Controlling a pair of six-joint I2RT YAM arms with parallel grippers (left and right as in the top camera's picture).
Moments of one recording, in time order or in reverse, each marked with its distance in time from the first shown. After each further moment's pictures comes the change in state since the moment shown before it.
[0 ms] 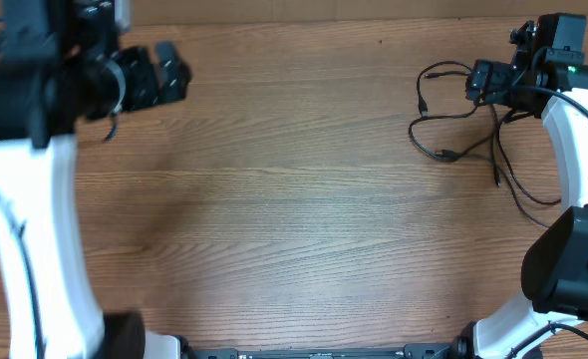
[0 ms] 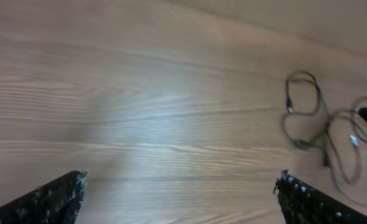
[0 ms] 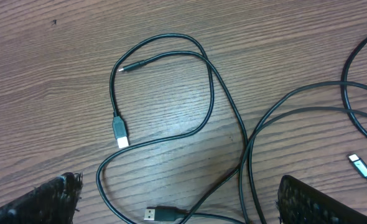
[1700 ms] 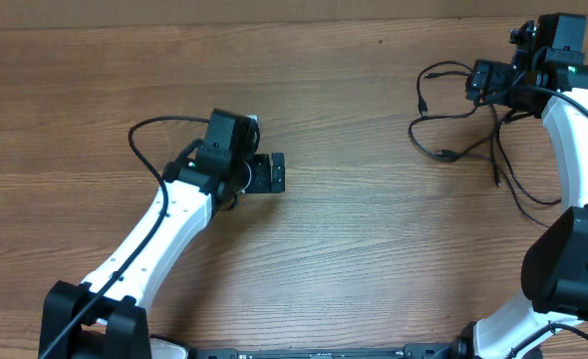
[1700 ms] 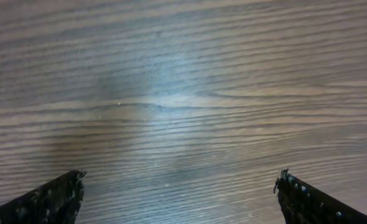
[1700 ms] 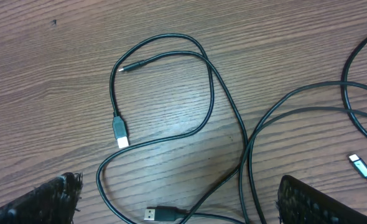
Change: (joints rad) left arm -0.388 -0.078 -1.196 0.958 -0.150 -0.137; right arm 0.000 0.000 0.000 0.000 0.000 0.000
